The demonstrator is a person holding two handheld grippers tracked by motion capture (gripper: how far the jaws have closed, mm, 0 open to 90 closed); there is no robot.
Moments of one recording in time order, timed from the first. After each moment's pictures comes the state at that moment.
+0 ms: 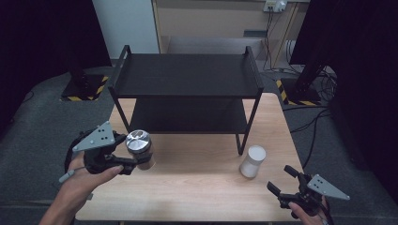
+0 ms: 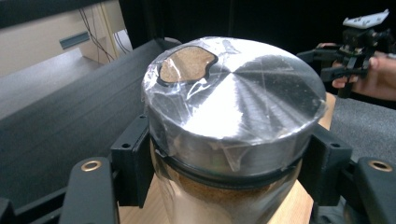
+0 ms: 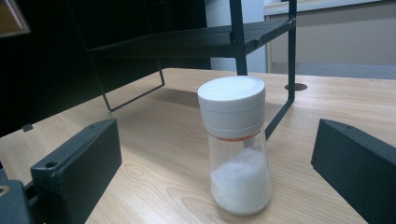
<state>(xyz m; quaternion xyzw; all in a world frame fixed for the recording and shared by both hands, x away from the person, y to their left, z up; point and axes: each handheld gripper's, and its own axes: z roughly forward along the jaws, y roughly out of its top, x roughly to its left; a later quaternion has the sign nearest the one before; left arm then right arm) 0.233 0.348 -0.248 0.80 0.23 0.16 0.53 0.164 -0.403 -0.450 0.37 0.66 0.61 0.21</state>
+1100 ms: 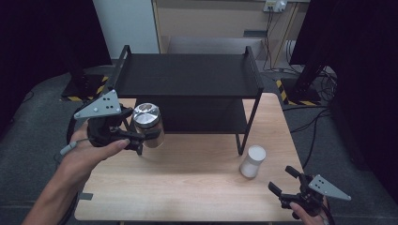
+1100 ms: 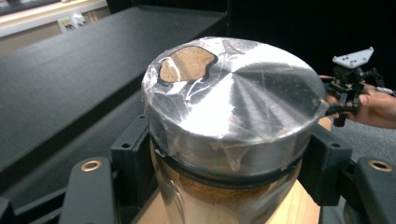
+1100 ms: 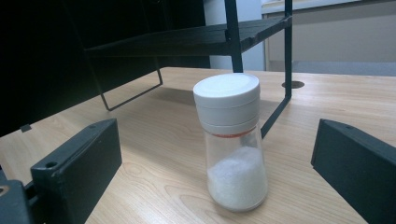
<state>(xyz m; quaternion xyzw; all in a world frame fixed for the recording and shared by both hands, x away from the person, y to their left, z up) 0.261 0.329 -0.187 0.80 0.20 0.16 0.54 0.163 -0.405 -0.451 0.37 0.66 0.61 0.21</state>
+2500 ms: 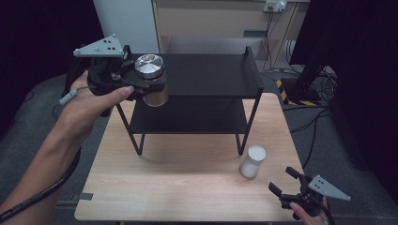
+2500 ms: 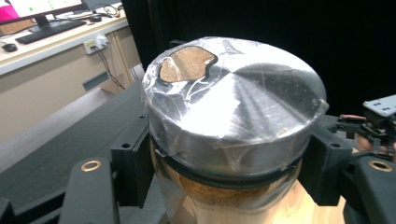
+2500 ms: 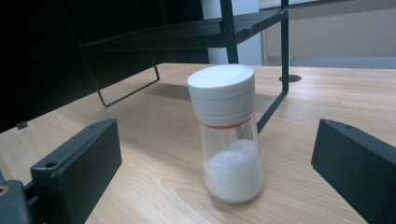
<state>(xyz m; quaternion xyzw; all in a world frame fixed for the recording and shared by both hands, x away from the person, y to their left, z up) 0.312 0.315 -0.115 0.79 0.21 0.20 0.54 0.163 -0.406 -0.453 0.38 0.66 0.61 0.21</state>
